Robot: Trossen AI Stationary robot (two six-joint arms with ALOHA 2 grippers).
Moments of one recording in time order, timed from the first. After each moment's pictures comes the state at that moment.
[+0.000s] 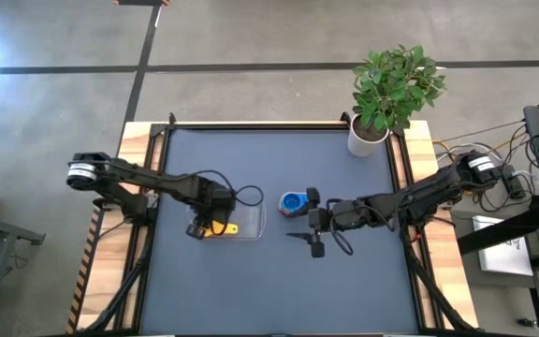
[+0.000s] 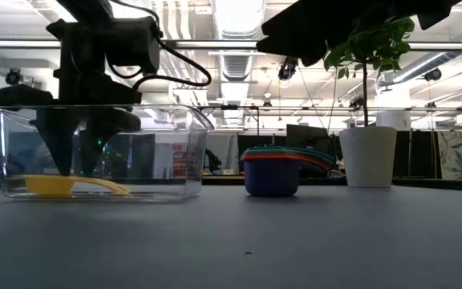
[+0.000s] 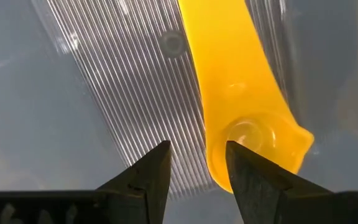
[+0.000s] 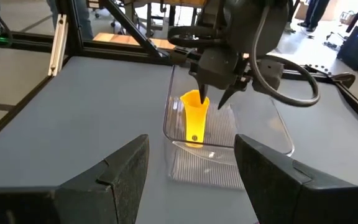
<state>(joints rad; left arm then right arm) -0.01 1.50 0.84 -0.85 0.02 0.35 0.27 1.42 0.74 0.40 0.21 -0.03</state>
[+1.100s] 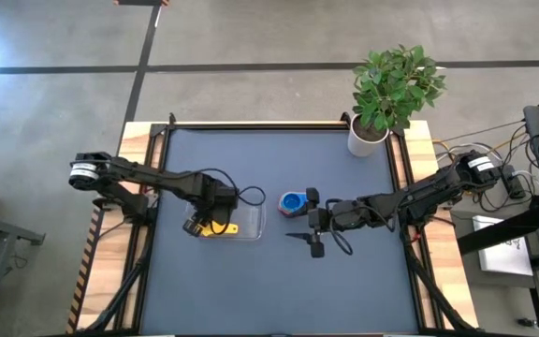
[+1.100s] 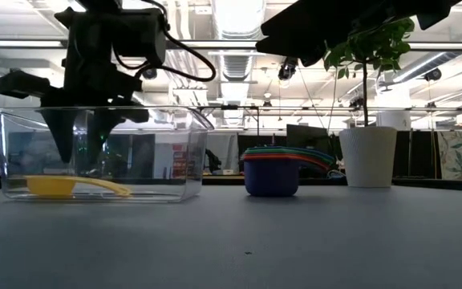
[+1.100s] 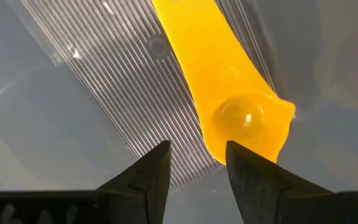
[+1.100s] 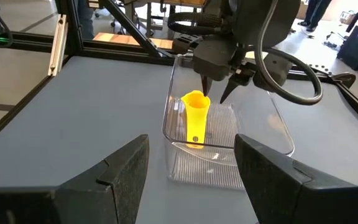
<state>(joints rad) -0.01 1.52 0.93 -0.97 0.02 0.53 0.27 1.42 0.74 0.40 0.21 -0.03</state>
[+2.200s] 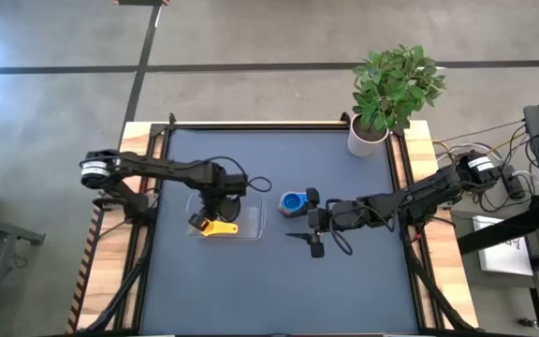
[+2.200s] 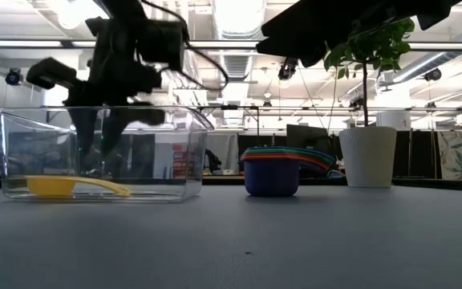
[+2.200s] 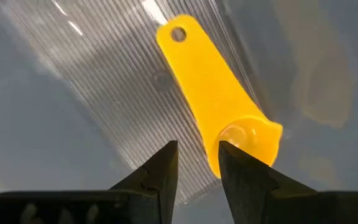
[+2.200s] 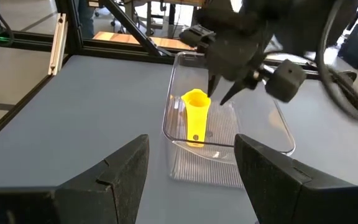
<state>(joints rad) 0.09 1.62 1.05 -1.03 0.18 0.65 0.27 1.42 0.74 0.39 0.21 -0.02</state>
